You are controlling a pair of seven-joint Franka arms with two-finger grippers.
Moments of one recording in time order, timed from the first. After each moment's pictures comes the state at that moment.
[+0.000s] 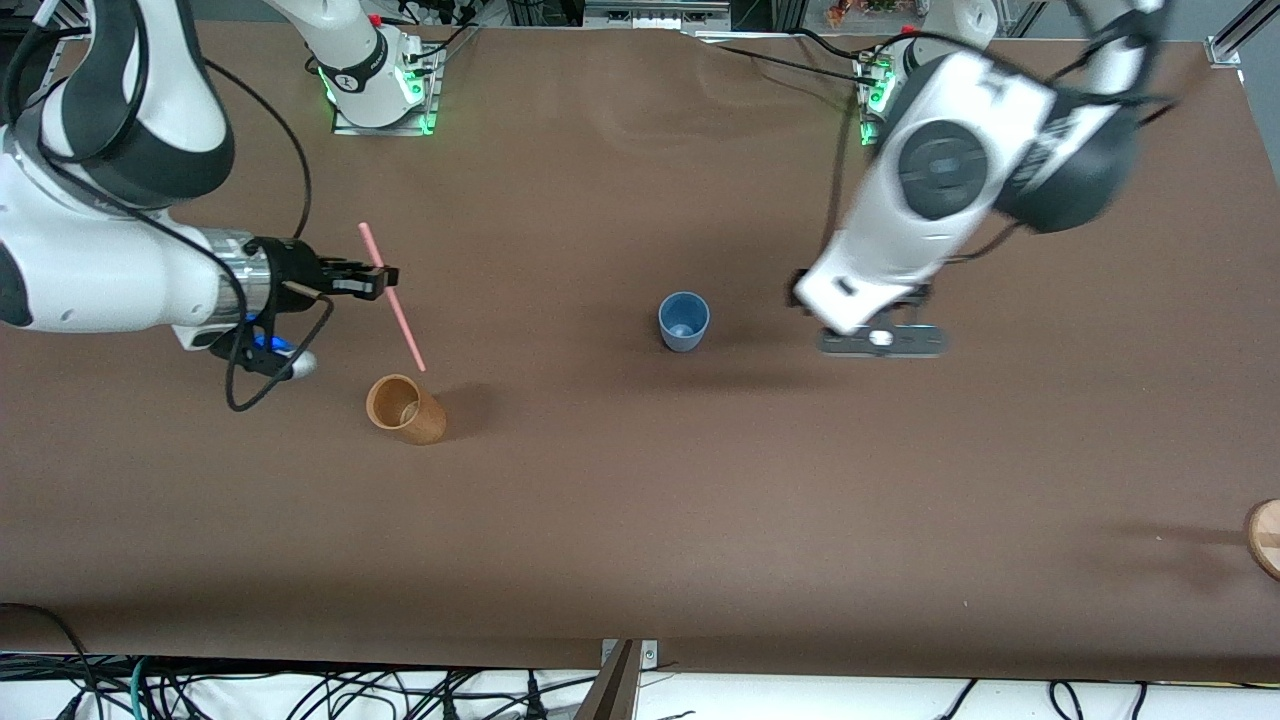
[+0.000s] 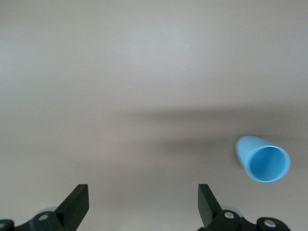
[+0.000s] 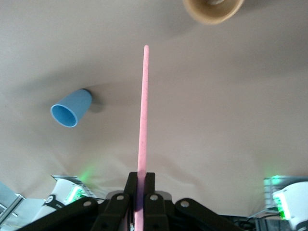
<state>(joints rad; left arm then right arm) -0.15 0.29 -0.26 -1.48 0.09 1.63 -0.40 0.20 0.36 0.01 -1.40 0.48 1.43 0.53</state>
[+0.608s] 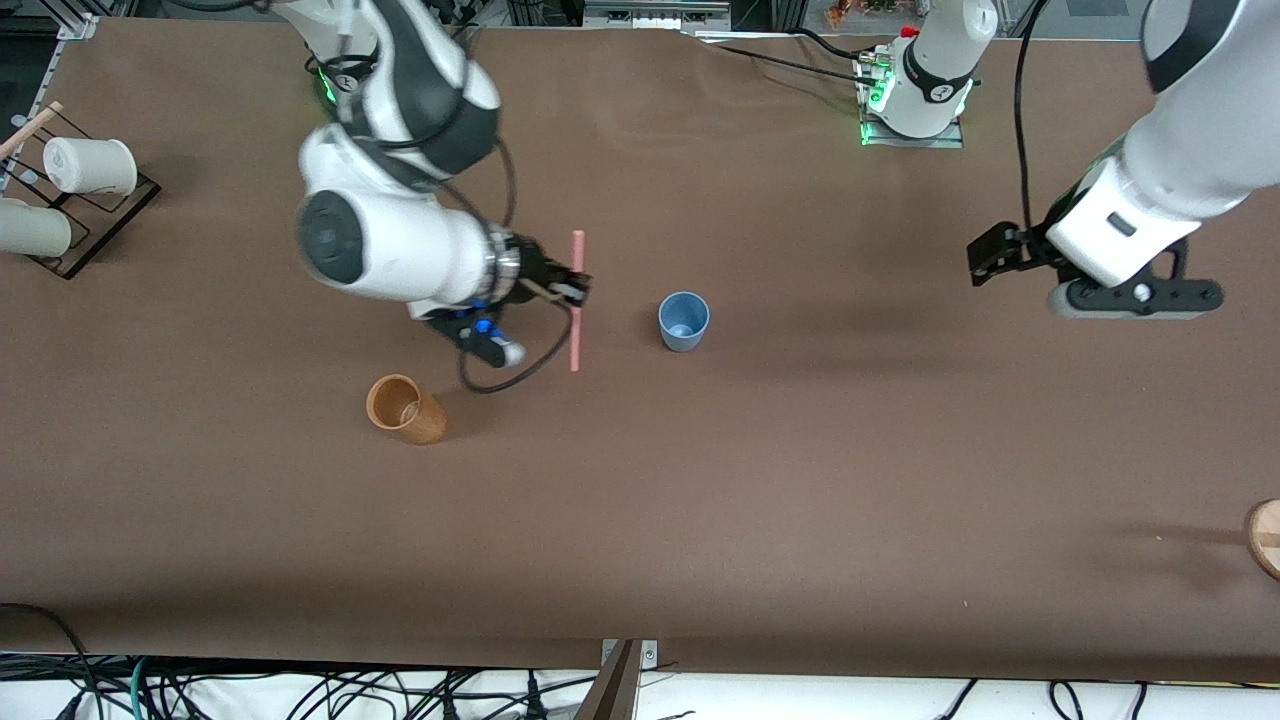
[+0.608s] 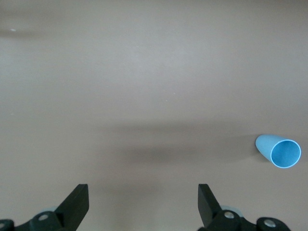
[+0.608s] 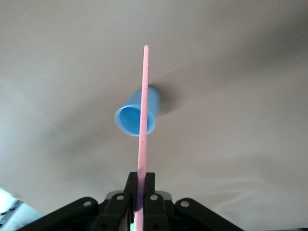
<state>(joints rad) 0.03 0.10 -0.21 -1.50 0.02 1.55 -0.22 0.56 0.49 0.02 -1.37 0.57 1.86 1.00</state>
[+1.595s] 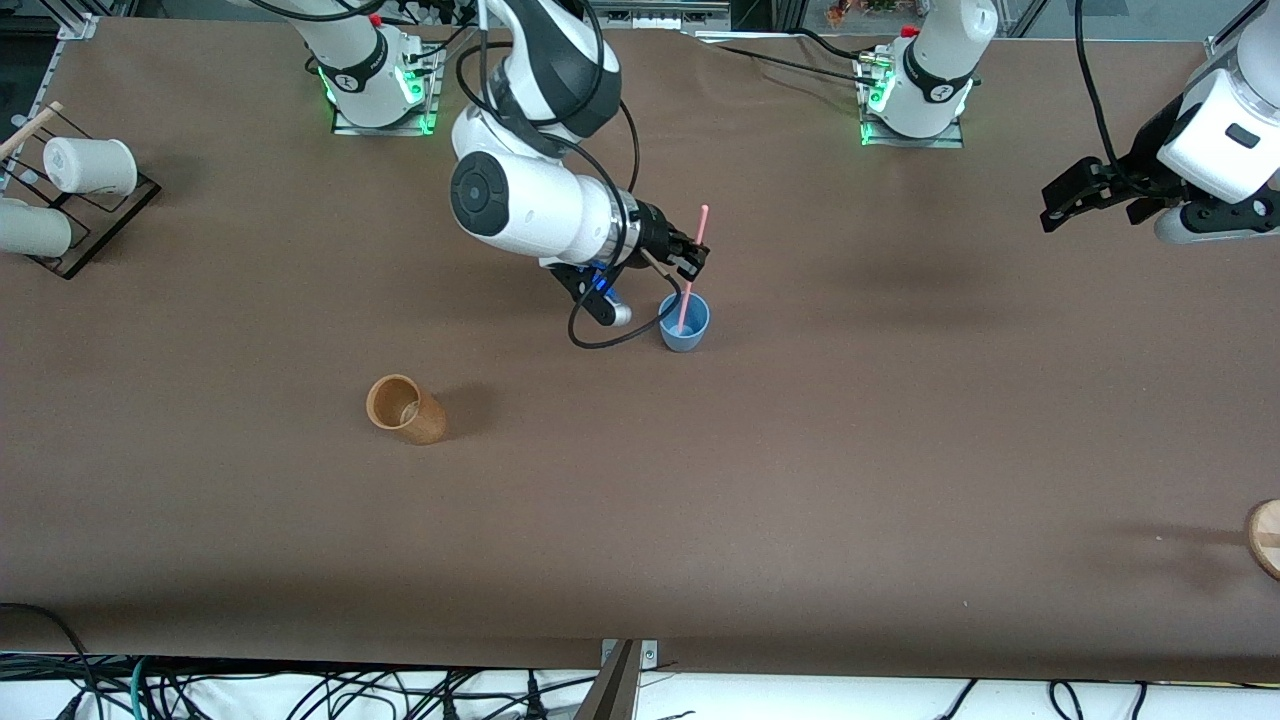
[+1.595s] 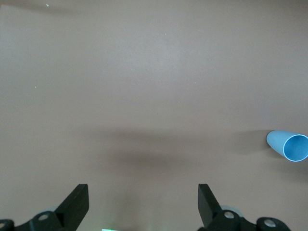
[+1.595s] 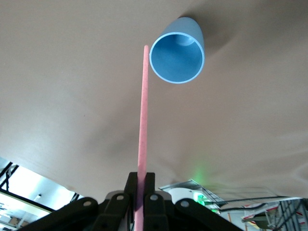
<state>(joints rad) -0.02 -0.06 -0.07 -1.64 -0.02 1.53 -0.21 0.71 0.53 0.02 -1.44 0.74 2.10 1.20</state>
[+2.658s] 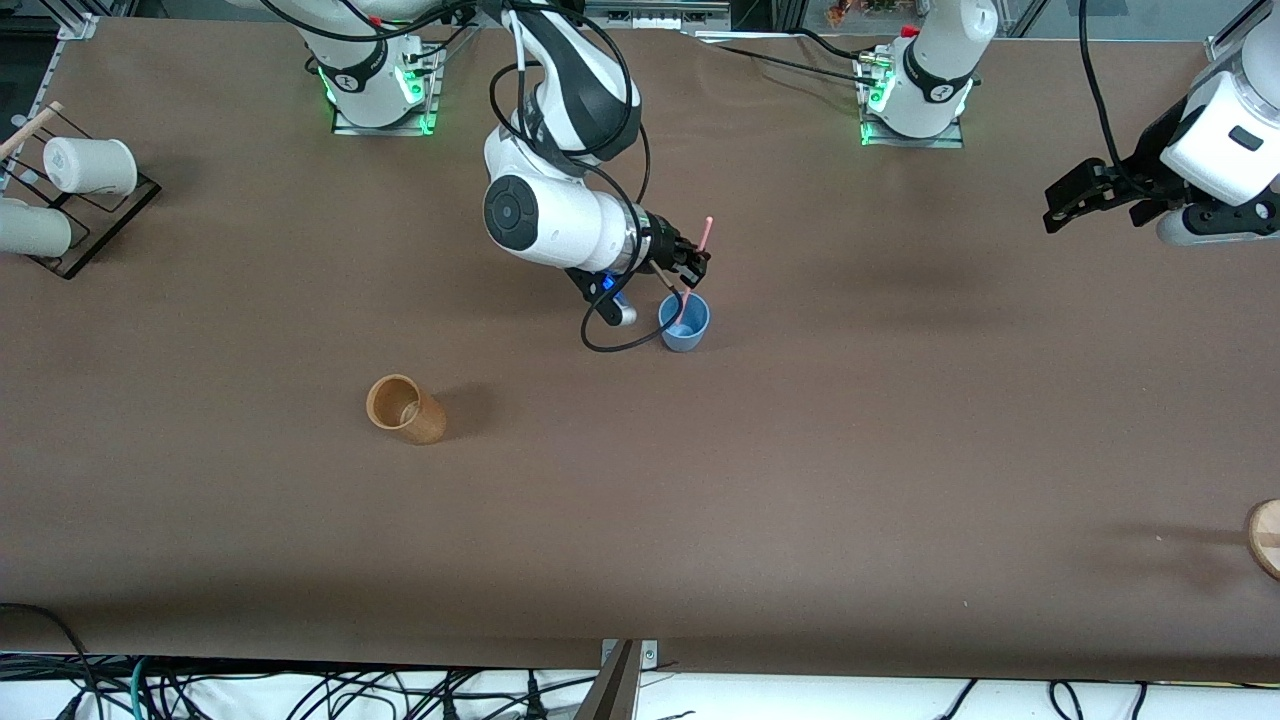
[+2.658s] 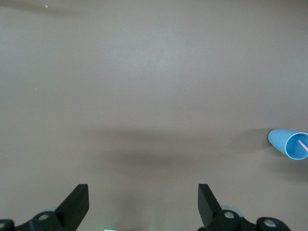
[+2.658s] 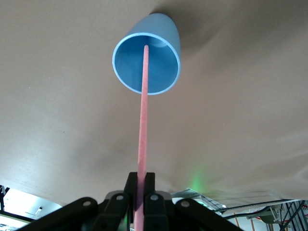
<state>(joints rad) -0.02 -0.06 -0.06 -1.64 -0.02 1.53 -0.19 0.73 0.56 0.03 -1.52 0.77 2.17 1.22</state>
